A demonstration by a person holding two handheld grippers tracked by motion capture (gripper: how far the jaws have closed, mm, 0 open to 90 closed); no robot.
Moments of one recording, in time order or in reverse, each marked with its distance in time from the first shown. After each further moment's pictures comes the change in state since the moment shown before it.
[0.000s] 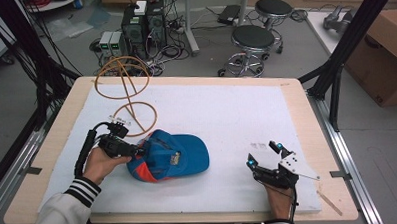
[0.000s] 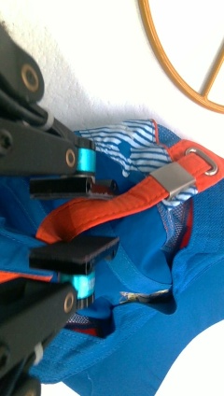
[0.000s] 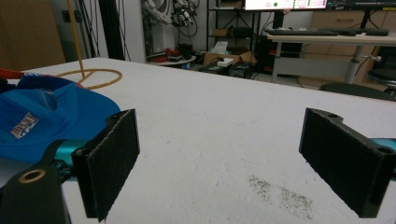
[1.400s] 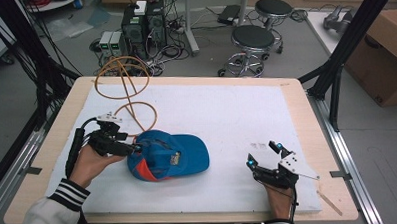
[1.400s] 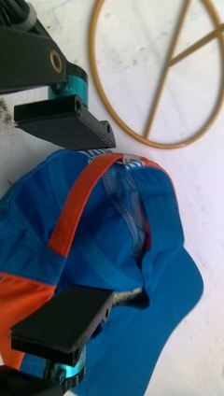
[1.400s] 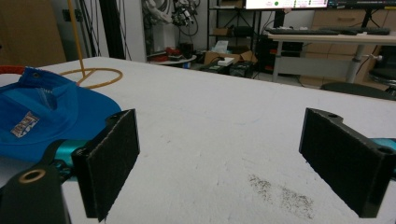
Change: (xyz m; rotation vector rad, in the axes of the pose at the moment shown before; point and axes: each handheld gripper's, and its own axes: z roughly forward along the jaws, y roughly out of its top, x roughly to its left) left arm -0.008 0.001 -0.031 -0.149 0.099 0.119; right arm 0.000 0.000 0.000 0.003 0.004 -0.001
